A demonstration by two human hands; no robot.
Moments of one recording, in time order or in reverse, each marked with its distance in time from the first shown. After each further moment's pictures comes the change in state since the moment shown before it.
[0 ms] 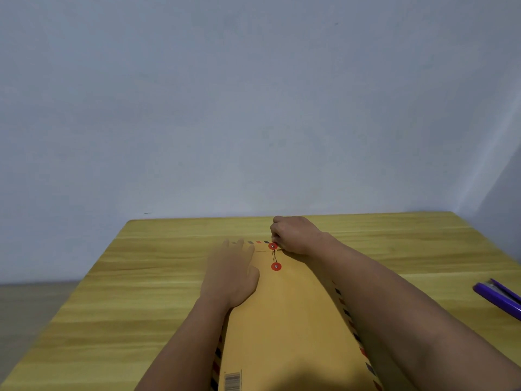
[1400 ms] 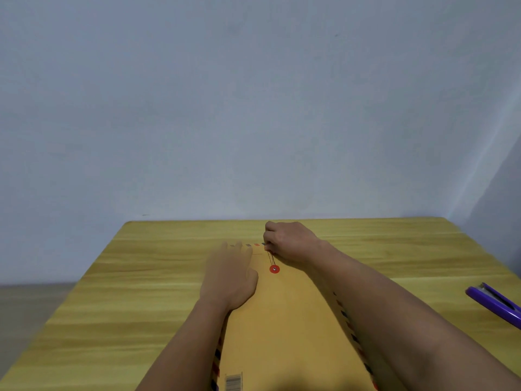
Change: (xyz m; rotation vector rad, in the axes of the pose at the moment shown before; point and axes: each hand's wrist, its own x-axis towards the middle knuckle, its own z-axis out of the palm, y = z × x) left_hand -0.001 0.000 0.000 0.005 0.005 0.004; right_hand -0.009 -0.009 0.000 -0.086 0.126 -0.176
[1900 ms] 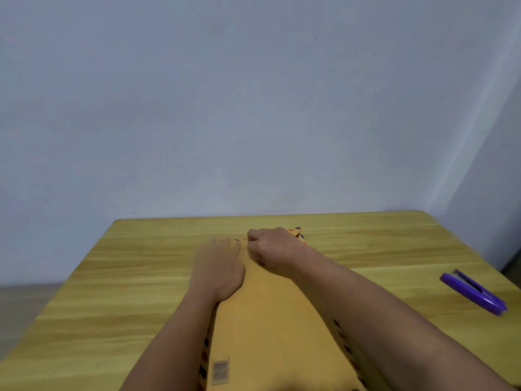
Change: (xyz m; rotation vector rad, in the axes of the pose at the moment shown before) left_hand 0.001 -0.003 0.000 0.014 -0.020 -0.003; right_hand -0.027 -0.032 -0.001 0.033 0.131 -0.101
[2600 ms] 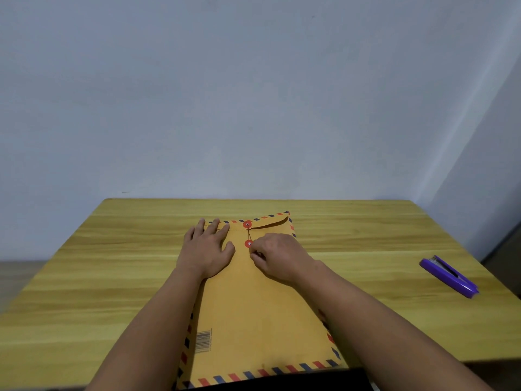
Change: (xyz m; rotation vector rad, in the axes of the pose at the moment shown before) left_hand 0.002 0.001 0.000 0.040 -0.003 -0.027; right_hand -0.061 -0.033 -0.013 0.203 0.001 0.224
